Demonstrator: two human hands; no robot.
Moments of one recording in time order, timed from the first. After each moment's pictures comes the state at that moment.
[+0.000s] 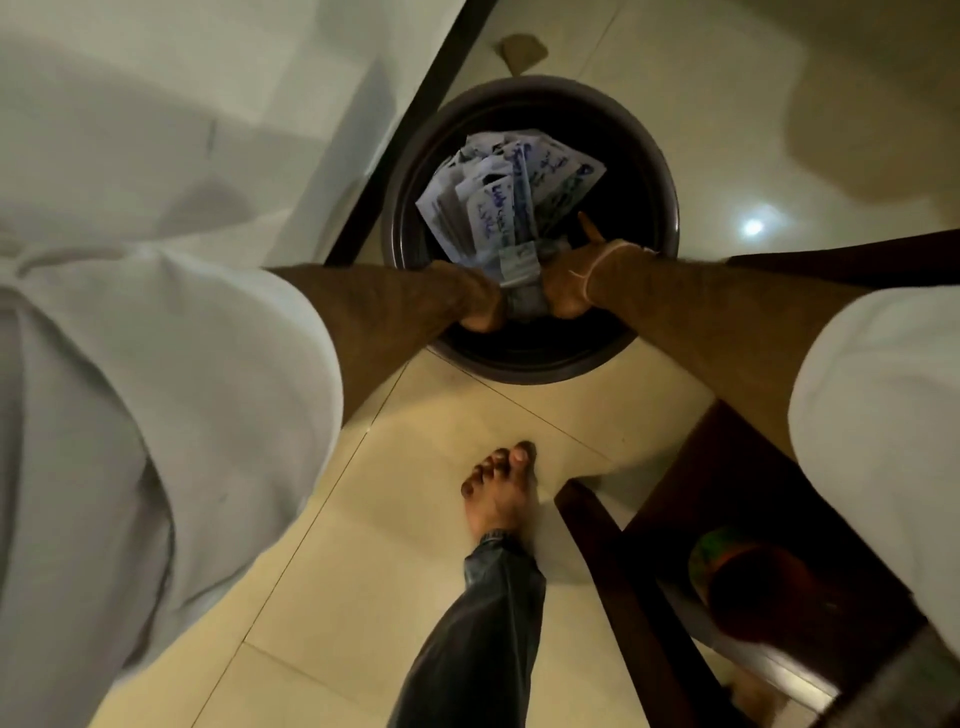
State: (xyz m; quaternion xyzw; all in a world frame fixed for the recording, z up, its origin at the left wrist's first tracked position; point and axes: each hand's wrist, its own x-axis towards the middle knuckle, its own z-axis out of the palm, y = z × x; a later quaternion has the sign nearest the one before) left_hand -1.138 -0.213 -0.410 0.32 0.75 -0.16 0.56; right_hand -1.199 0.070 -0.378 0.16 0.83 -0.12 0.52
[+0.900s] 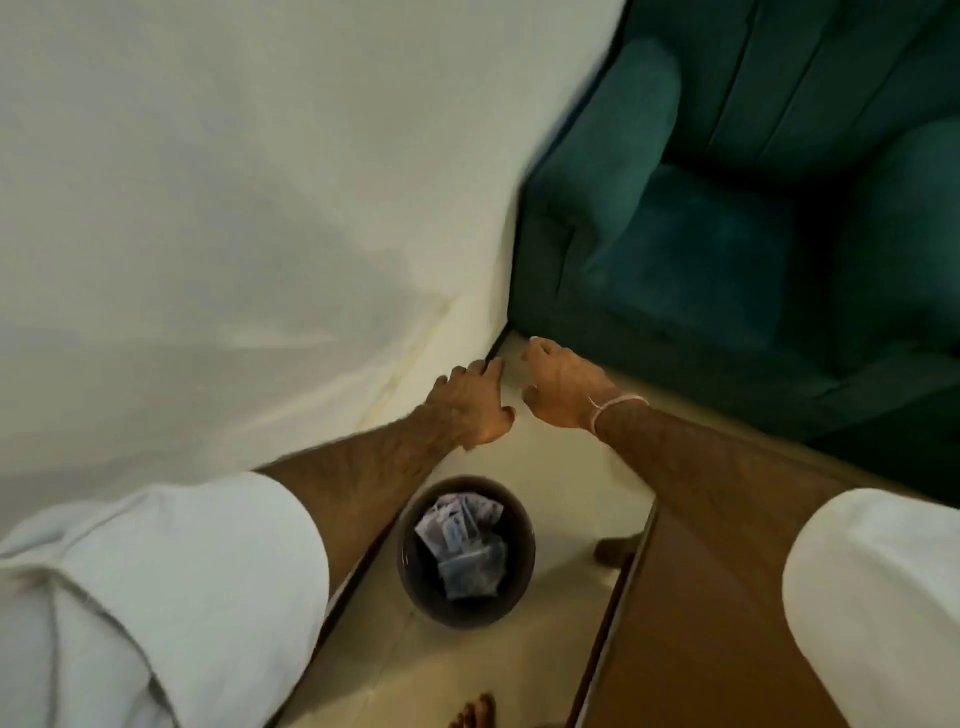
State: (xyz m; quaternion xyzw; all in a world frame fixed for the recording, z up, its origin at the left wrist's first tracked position) left_hand -1.309 0.127 0.066 0.59 0.77 -0.02 0.25; right_hand -1.183 0.207 0.086 0.42 0.87 -0.22 0.09
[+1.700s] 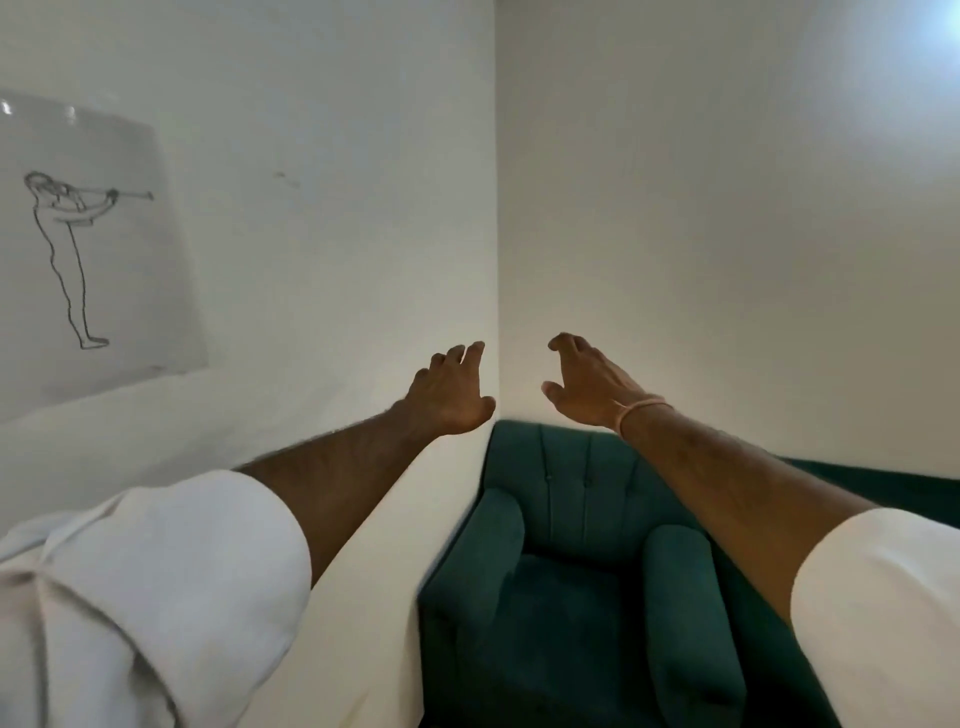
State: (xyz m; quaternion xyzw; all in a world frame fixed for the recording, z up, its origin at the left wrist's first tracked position) left_hand -1.127 0.171 0.731 0.66 0.71 0.19 -0.13; right_hand -0.926 0.218 0.744 0.44 0.85 0.00 -0.28
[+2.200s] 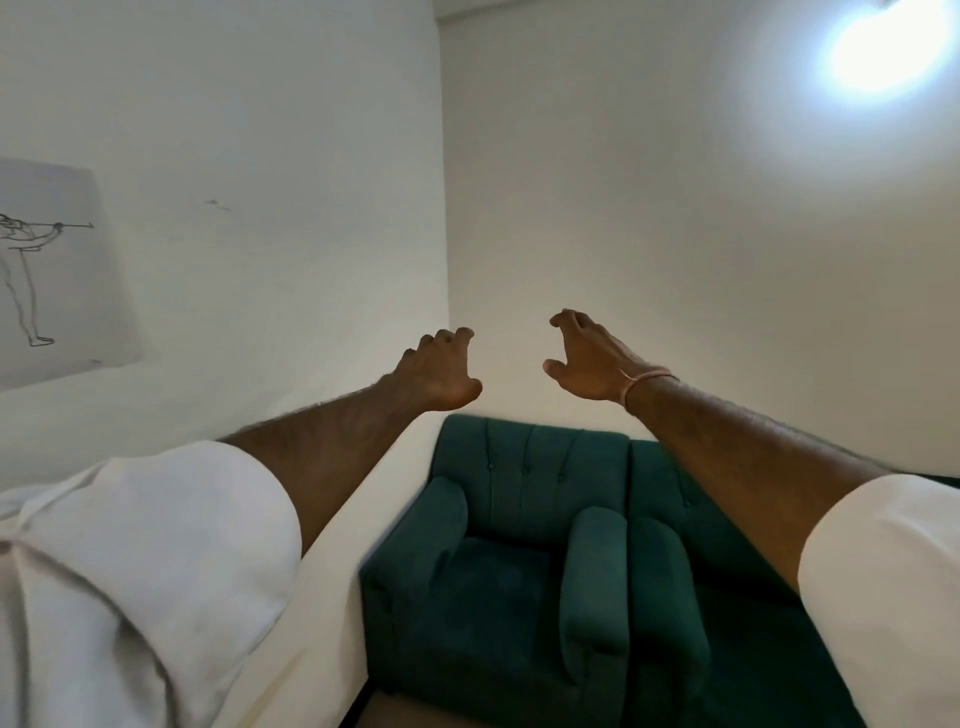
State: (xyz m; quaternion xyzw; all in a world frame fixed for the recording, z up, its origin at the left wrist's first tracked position) left_hand -0.916 0.107 0.780 0.66 0.72 0.18 -0.12; right_hand -0.699 0.160 0.795 0.44 0.85 0.03 -0.28
